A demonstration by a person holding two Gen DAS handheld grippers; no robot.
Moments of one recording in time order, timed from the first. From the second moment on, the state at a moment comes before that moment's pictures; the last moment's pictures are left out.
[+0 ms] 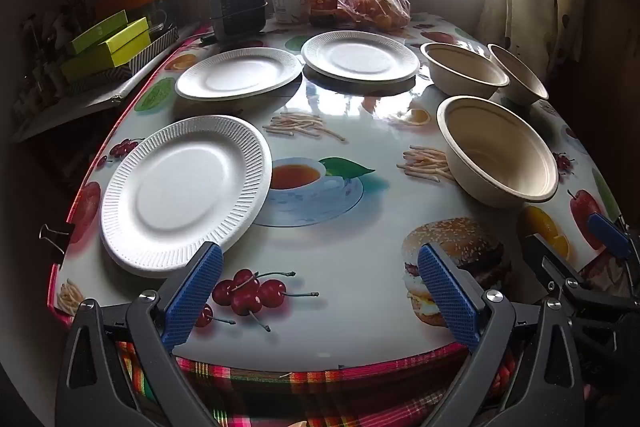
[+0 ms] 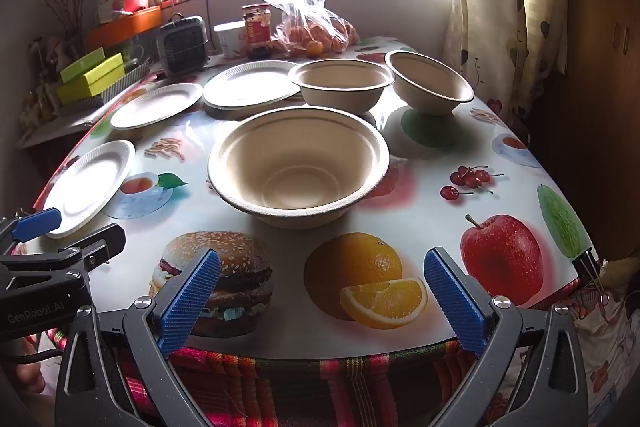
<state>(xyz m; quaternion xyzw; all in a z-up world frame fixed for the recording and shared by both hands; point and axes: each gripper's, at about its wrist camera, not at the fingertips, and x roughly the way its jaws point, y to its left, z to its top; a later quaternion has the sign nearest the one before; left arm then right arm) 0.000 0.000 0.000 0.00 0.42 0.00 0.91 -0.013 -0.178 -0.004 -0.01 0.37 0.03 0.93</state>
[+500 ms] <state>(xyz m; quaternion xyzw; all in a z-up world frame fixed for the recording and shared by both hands) -0.001 0.003 0.003 0.00 0.42 0.01 0.91 -0.012 -0.179 0.000 -0.01 0.37 0.03 0.93</state>
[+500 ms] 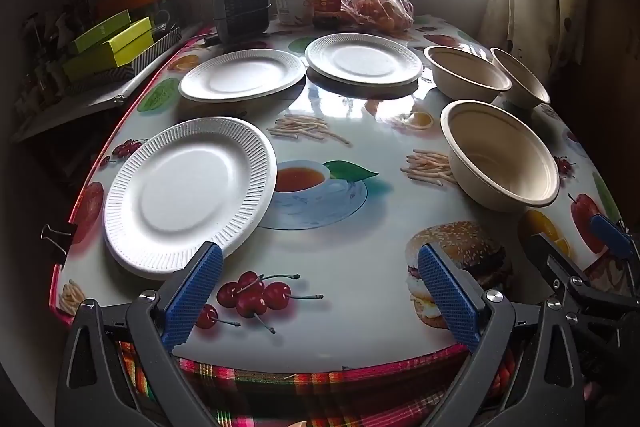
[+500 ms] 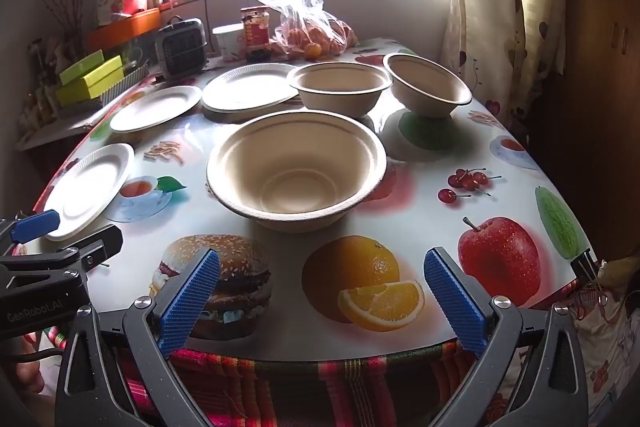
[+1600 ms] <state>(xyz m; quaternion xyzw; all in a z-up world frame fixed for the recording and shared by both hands) 0.072 0.133 0.047 -0.09 0.44 0.05 0.89 0.100 -0.111 0.097 -0.05 0.32 0.16 0.93</state>
